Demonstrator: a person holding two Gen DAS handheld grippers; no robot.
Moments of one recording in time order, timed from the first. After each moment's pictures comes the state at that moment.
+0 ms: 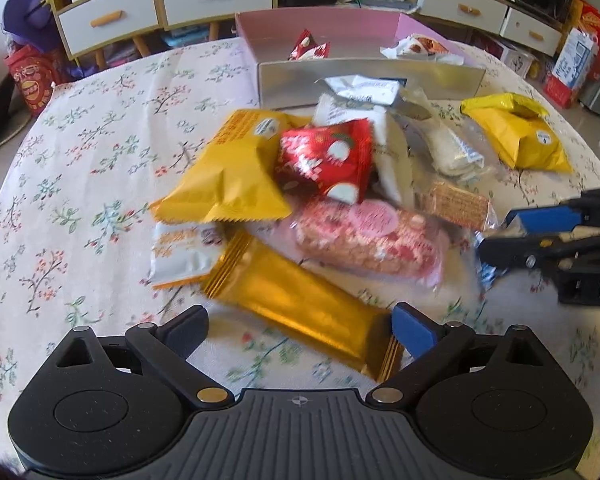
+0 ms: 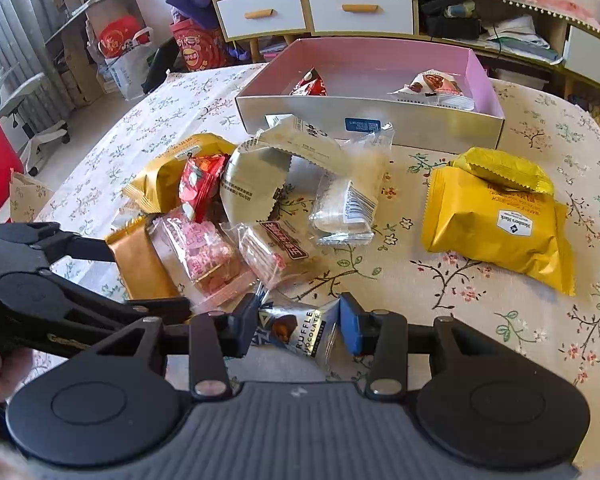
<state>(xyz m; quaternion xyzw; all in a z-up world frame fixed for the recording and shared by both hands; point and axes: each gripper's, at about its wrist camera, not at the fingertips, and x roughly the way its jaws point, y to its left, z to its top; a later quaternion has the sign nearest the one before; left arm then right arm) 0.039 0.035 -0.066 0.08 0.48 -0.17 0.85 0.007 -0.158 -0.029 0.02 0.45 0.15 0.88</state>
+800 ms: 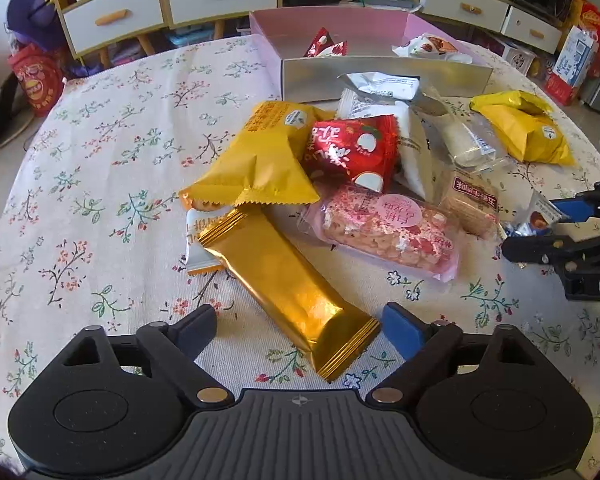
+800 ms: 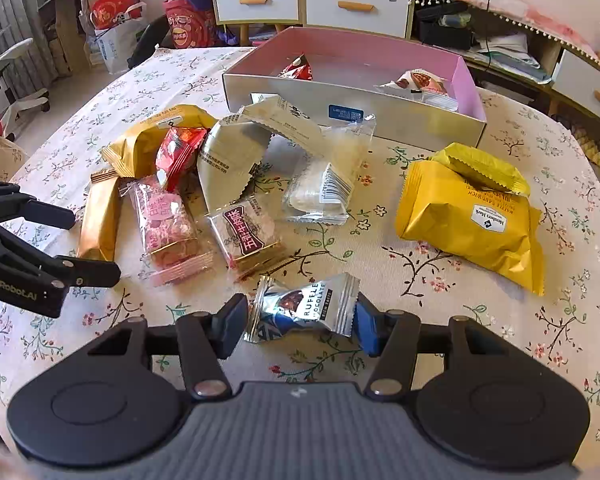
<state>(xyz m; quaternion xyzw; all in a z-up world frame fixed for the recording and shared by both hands) 0.035 0.050 -0.064 0.08 0.48 -0.17 0.86 0.002 -0.154 -0.035 -0.04 0.46 0.12 0.88</state>
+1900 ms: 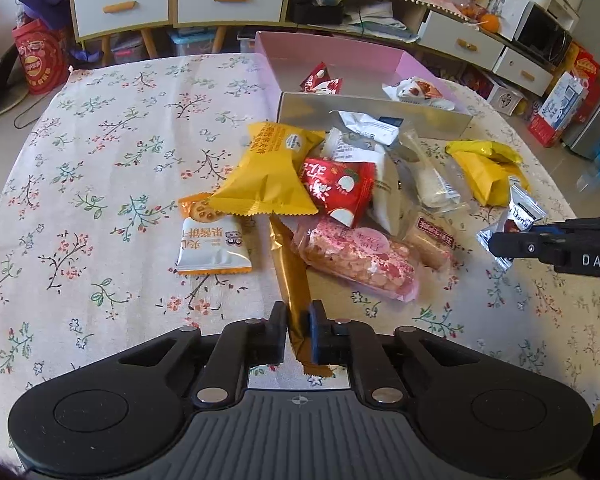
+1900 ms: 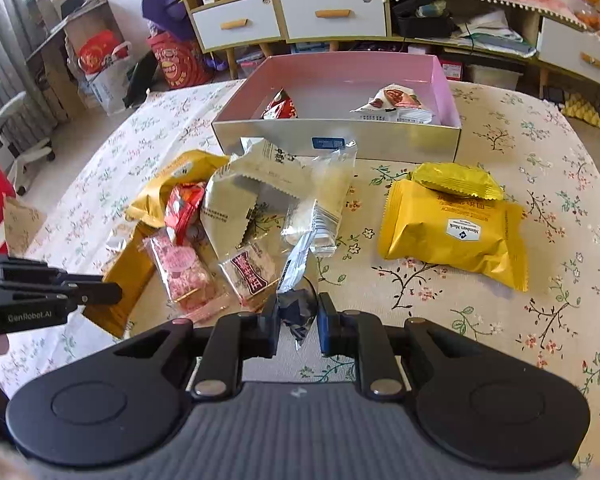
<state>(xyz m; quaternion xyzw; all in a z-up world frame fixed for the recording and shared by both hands) 0.028 0.065 -0.034 0.01 0.48 -0.19 0.86 0.007 -0.179 -0.007 0.06 0.46 0.12 0.88</state>
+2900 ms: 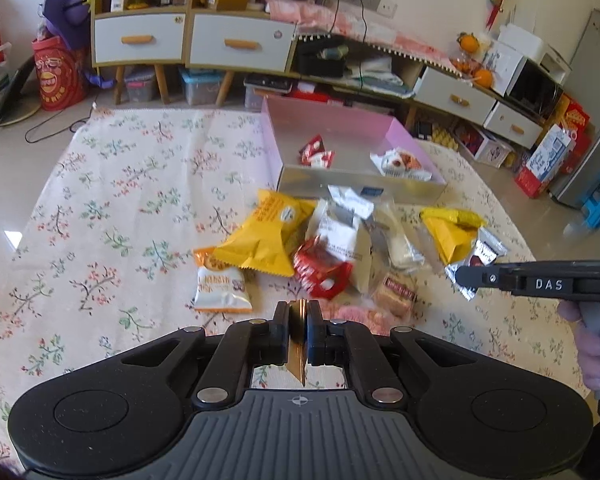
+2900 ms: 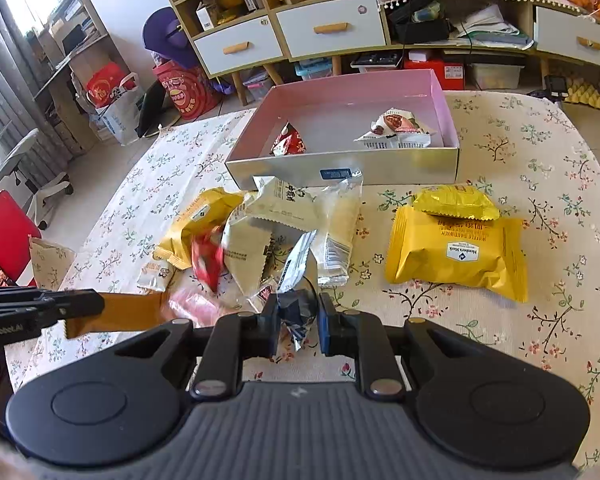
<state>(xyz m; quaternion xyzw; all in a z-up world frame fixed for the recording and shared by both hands) 0.009 0.083 0.023 -0.04 0.42 -0.19 0.89 0.011 -0.187 0.013 0.11 0.44 0.14 0.88</state>
